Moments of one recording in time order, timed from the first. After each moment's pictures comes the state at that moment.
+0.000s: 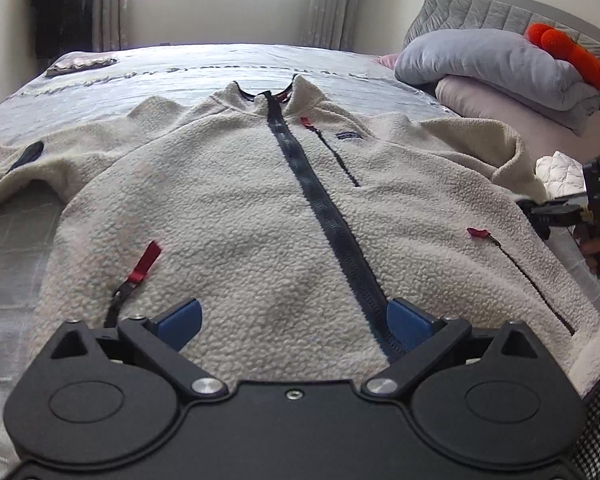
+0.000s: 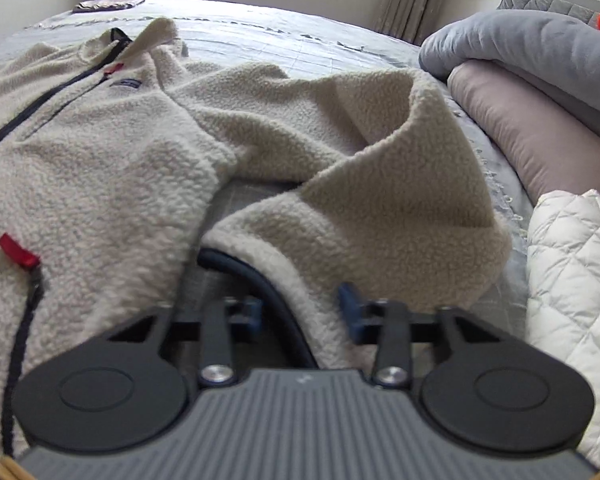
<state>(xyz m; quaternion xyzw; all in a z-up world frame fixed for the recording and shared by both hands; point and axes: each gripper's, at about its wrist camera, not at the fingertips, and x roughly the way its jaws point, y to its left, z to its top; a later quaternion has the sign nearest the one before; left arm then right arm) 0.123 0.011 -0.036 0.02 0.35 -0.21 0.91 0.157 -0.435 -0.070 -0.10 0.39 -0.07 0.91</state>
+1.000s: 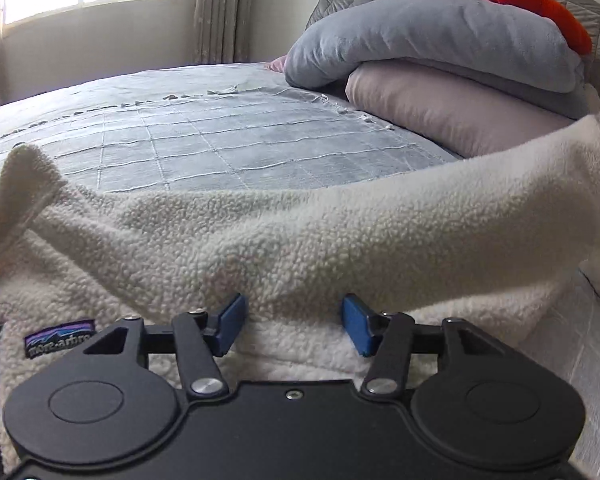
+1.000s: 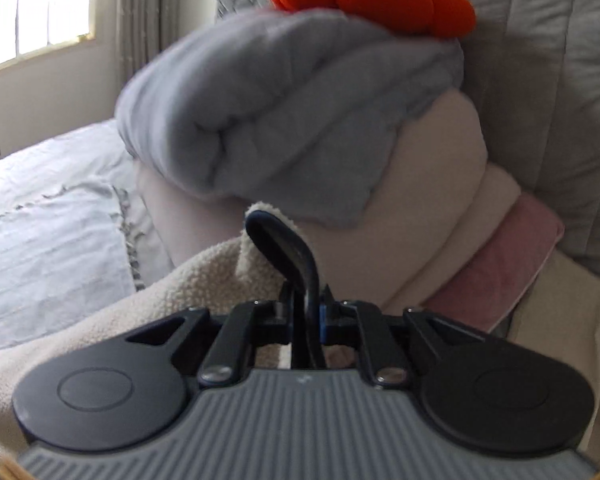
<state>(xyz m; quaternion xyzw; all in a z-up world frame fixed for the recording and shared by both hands) 0.360 -0.306 -0.087 0.05 0.30 -0.34 0.89 0.181 -0.732 0.077 0.09 0.29 -0.36 0.88</state>
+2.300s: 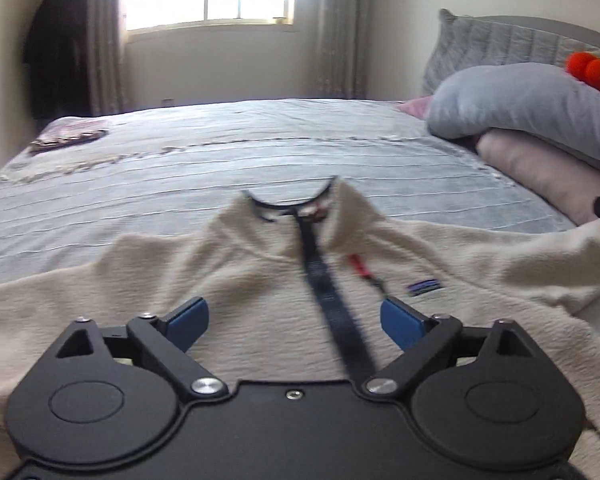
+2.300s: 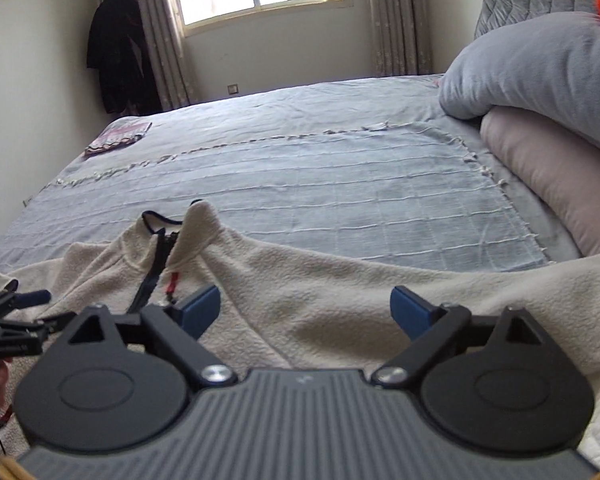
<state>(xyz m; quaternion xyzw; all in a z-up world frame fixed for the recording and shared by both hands) 0.330 -0.014 -0.008 0.04 0.28 -0.17 0.94 0.260 -0.398 0.062 0.08 0.32 -0.01 0.94</state>
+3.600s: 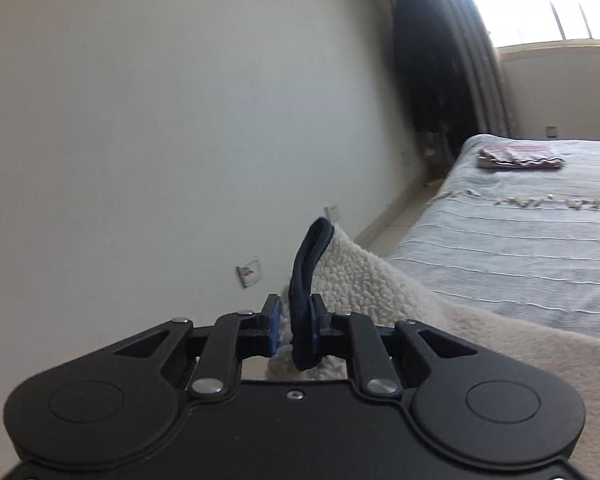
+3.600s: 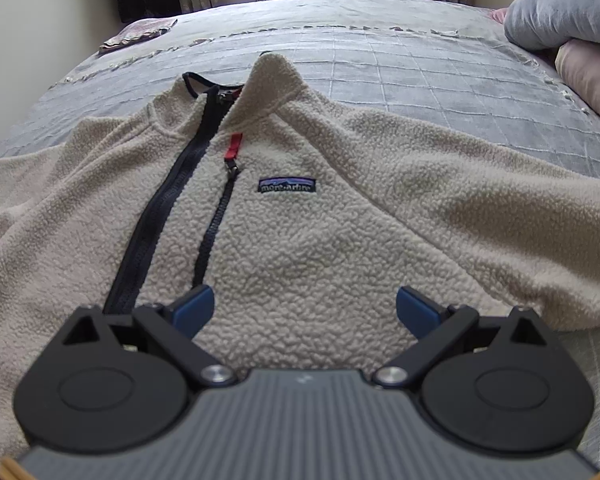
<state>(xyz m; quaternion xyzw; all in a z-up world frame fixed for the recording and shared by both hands) 0.391 0.429 0.038 0.10 0.19 0.37 0.90 0.295 -0.285 -0.045 0.04 0.43 0.01 0.90</state>
